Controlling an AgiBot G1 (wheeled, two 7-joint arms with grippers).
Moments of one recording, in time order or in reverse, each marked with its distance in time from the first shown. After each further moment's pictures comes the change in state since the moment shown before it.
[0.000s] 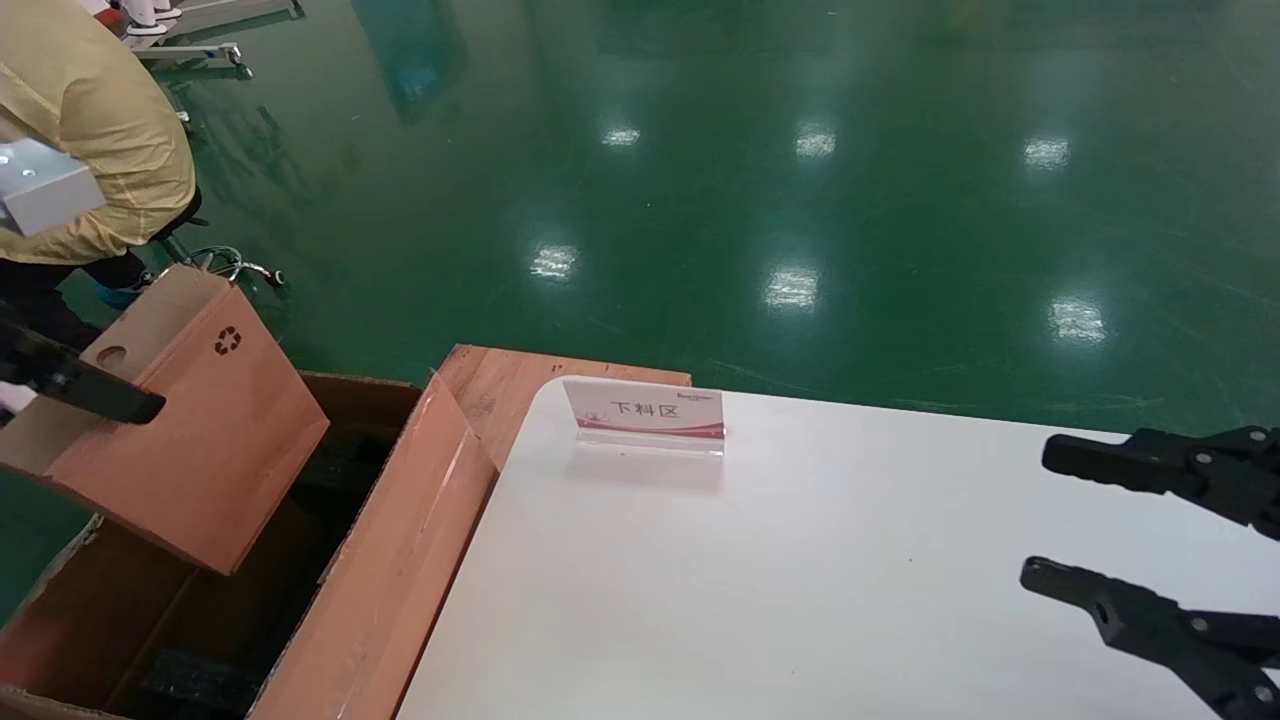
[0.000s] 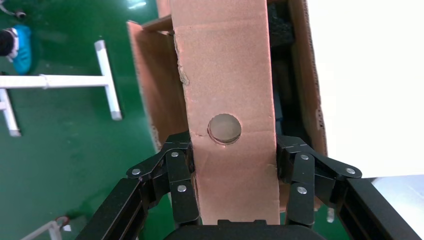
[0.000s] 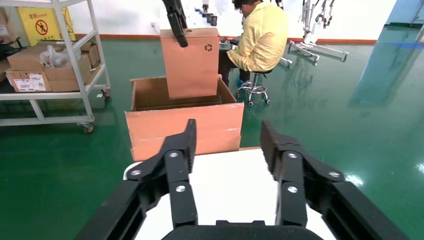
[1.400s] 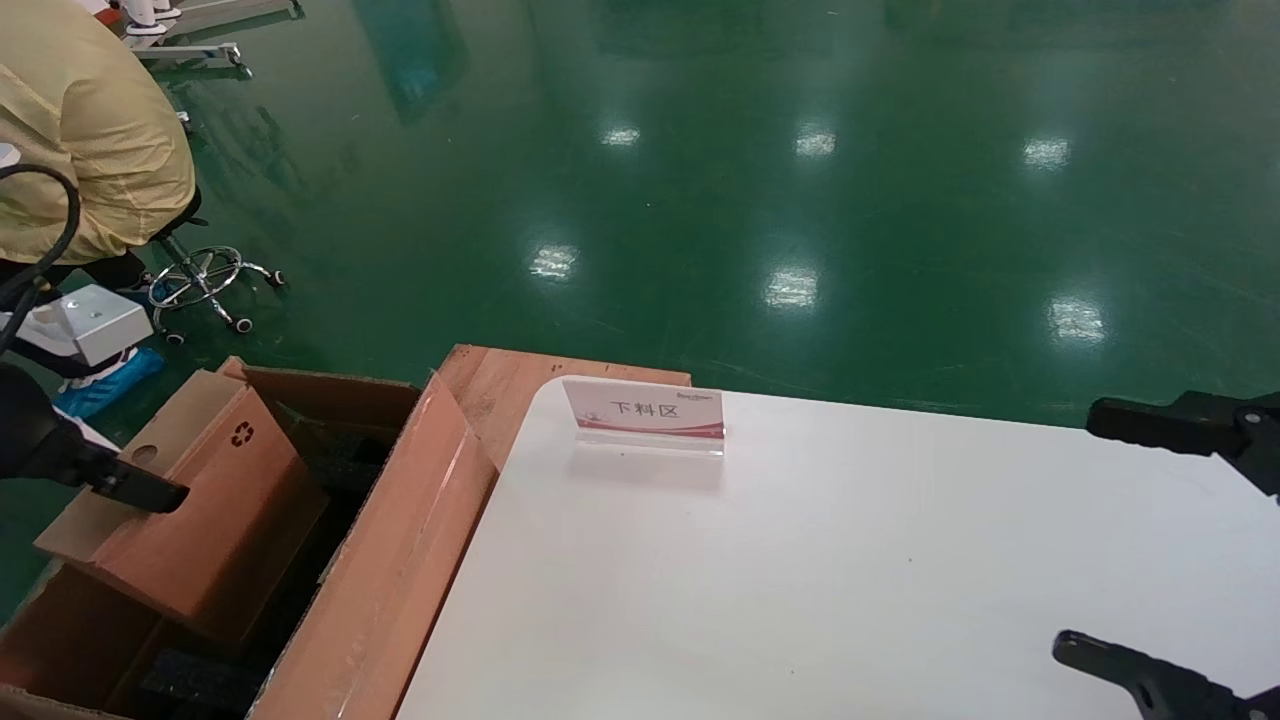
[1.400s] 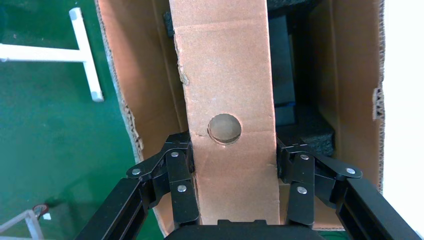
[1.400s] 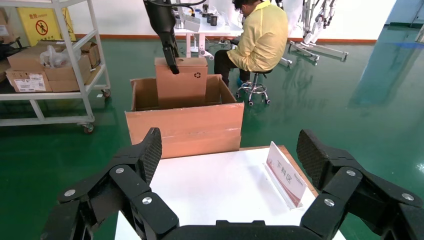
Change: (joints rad) left arm 0.229 -0.160 0.001 0.021 0.099 -0.151 0.072; right arm 0.001 0.001 -0.002 0.000 0.002 0.001 -0.001
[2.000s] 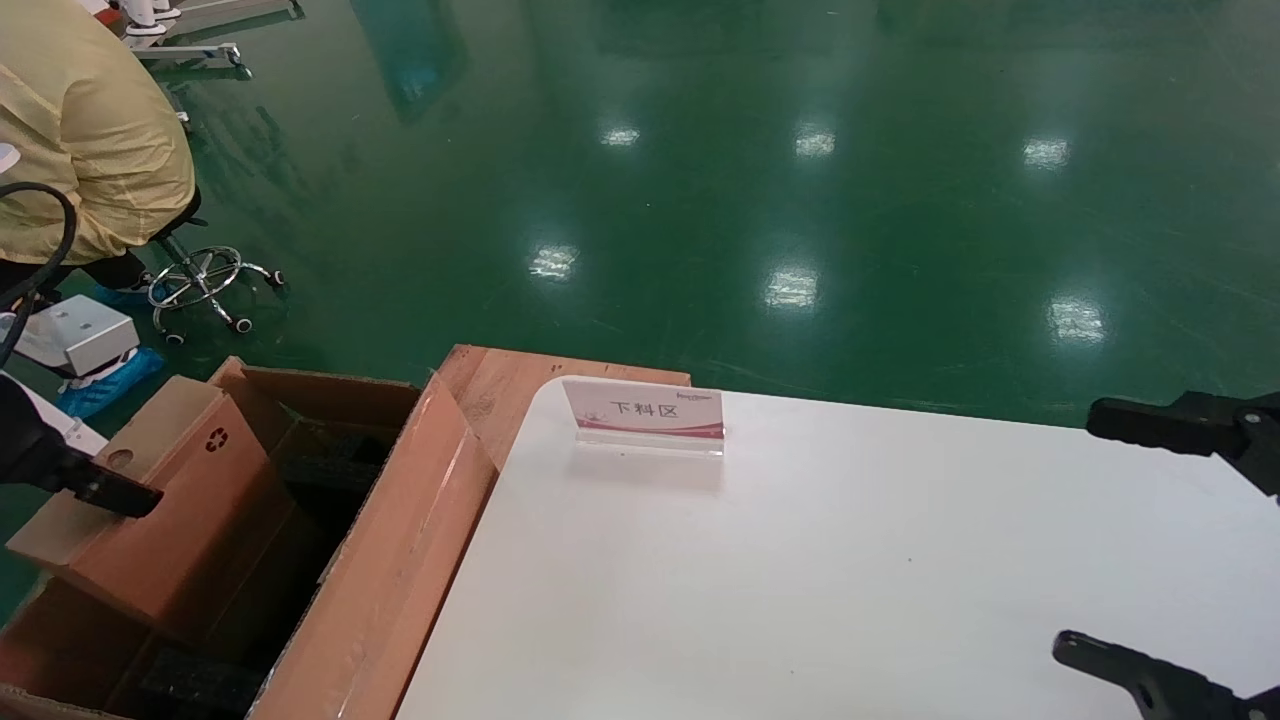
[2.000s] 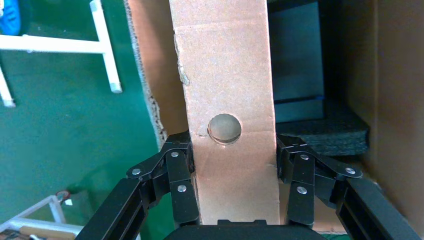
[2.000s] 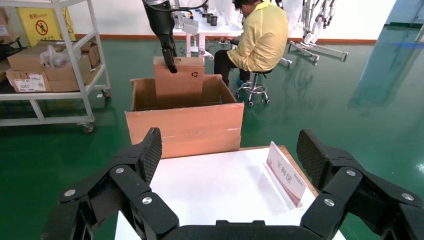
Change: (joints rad) left arm 0.039 -0.005 0.009 0.005 0.067 -0.031 0.004; right arm 0.000 0.000 -0.001 0.000 0.001 0.000 -0.001
